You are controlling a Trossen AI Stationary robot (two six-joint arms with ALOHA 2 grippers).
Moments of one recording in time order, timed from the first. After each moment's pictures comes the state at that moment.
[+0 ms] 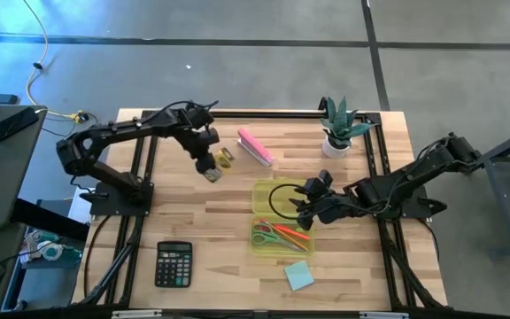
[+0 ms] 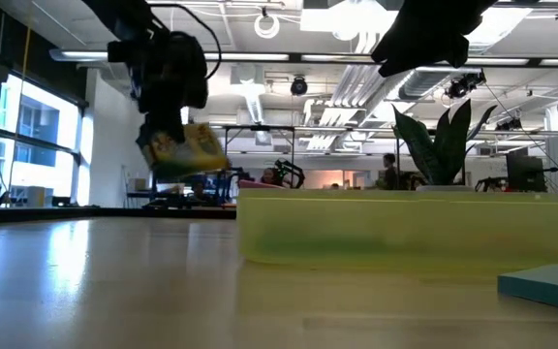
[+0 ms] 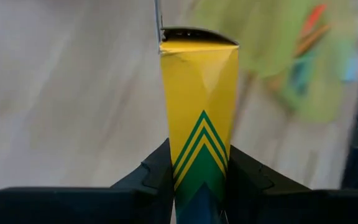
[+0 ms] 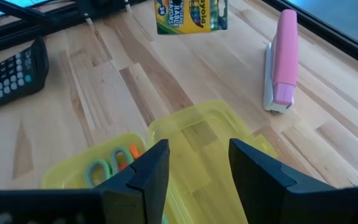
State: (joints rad) left arm 0.71 1.43 0.98 -0.80 0.53 0.01; right arm 0.40 1.30 0.93 -0.42 0.63 0.66
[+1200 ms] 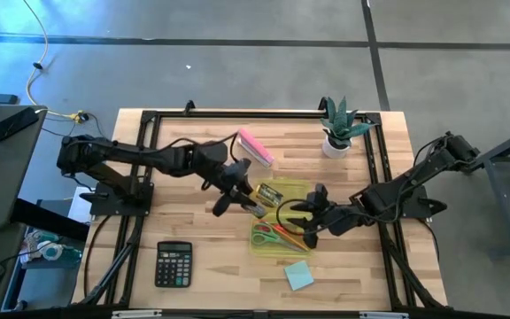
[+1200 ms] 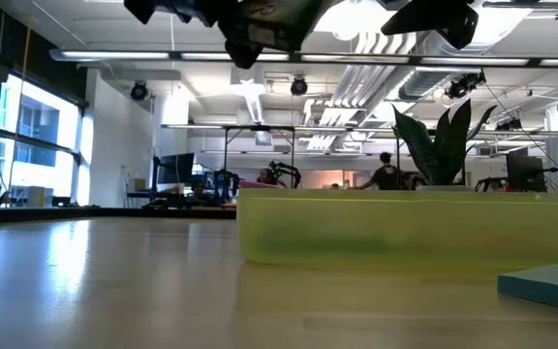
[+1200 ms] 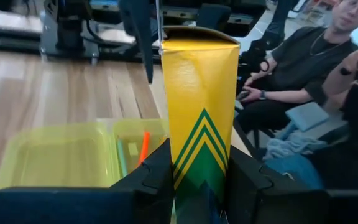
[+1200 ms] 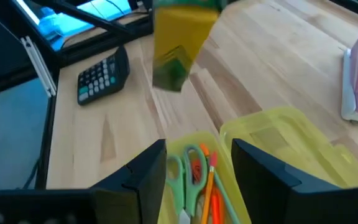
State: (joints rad) left arm 0.16 1.43 0.98 0.03 0.47 -0.11; right arm 0.51 1.30 0.93 -0.27 0.55 0.65
